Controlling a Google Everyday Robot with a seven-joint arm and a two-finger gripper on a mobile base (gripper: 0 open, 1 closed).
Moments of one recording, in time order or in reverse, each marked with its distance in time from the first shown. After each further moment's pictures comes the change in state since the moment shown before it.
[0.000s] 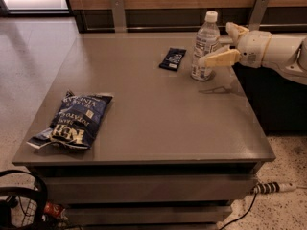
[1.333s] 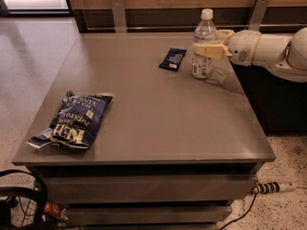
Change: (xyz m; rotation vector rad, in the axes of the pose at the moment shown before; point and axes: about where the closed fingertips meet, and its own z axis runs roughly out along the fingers) arm 0.002 0.002 0.024 -0.038 -0.008 0.036
